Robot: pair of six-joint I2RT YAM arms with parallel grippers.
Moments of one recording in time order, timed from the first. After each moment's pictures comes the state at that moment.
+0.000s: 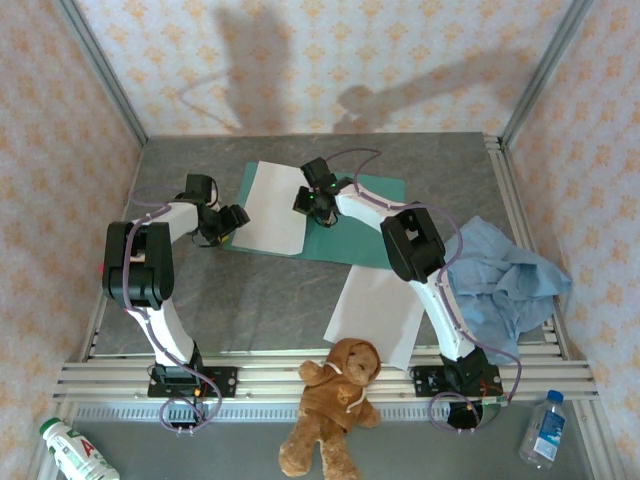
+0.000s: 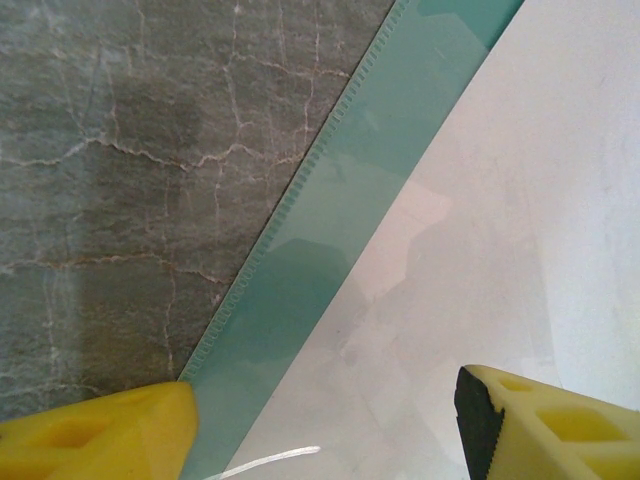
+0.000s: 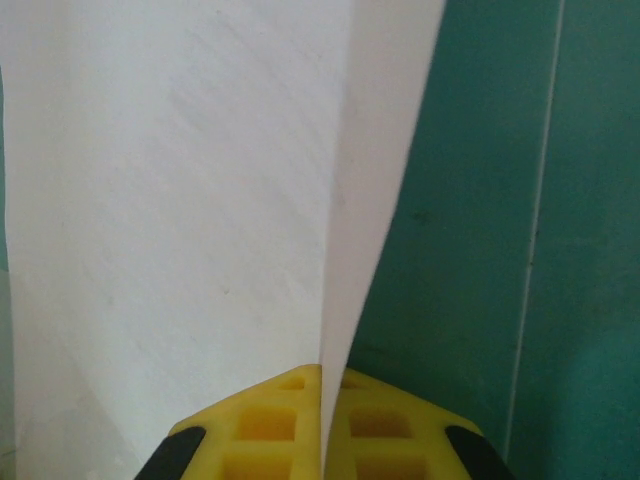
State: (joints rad) left arm 0.07 1.84 1.09 -0.40 0.29 -0.56; right arm 0.61 2.42 1.94 -0.46 -0.15 0.80
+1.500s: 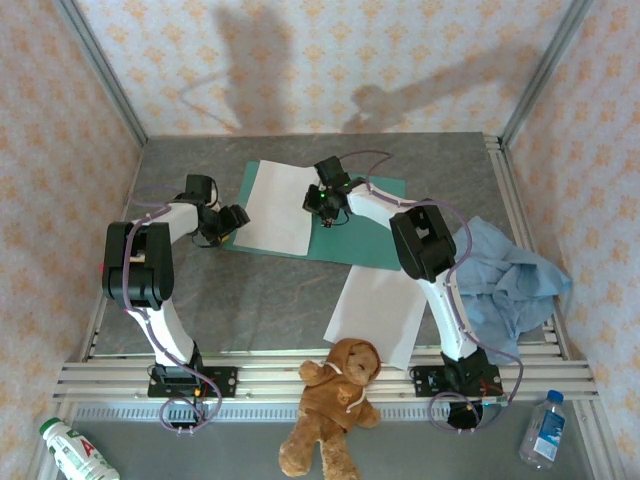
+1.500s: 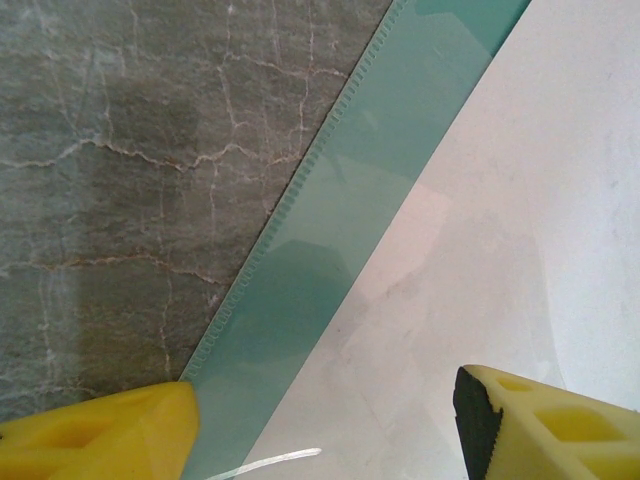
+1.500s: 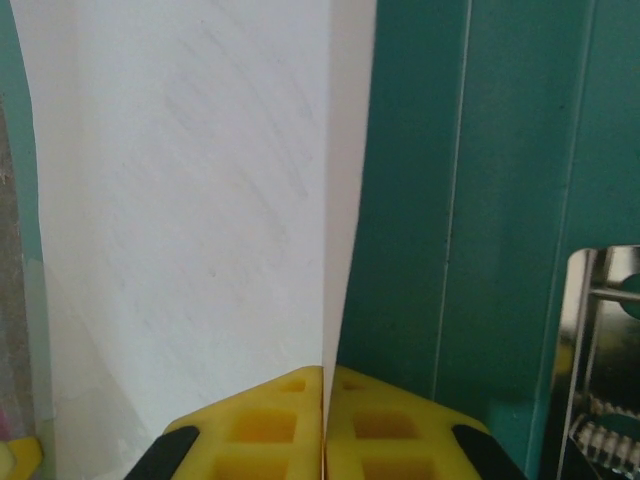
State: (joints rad) left arm 0.07 1.83 1.08 -0.39 0.30 -0.56; right arm 0.56 2.35 1.82 -0.37 -0.25 0.81
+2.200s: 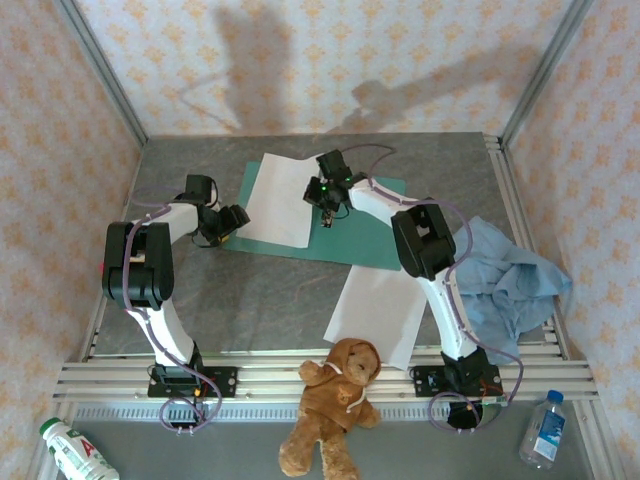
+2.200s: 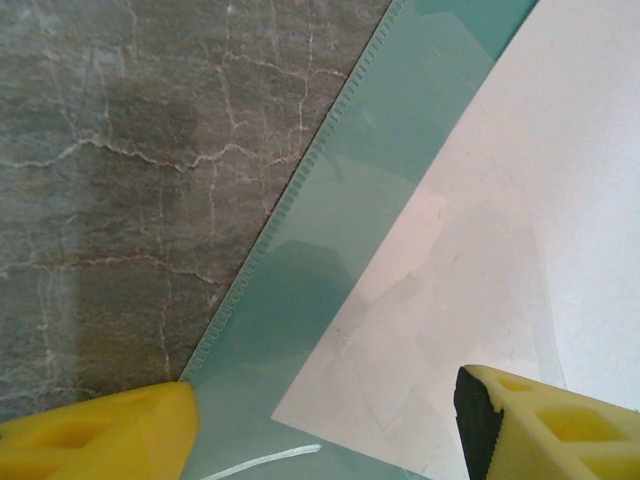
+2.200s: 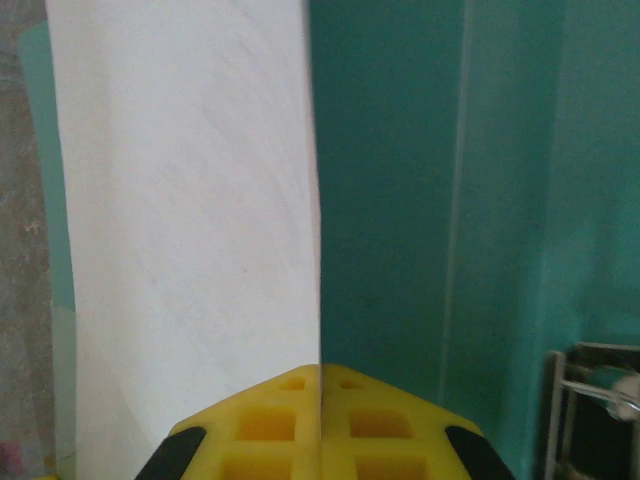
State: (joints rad) left arm 0.07 1.83 1.08 -0.39 0.30 -0.56; right arm 0.55 2.38 1.90 -0.38 -0.23 0.80
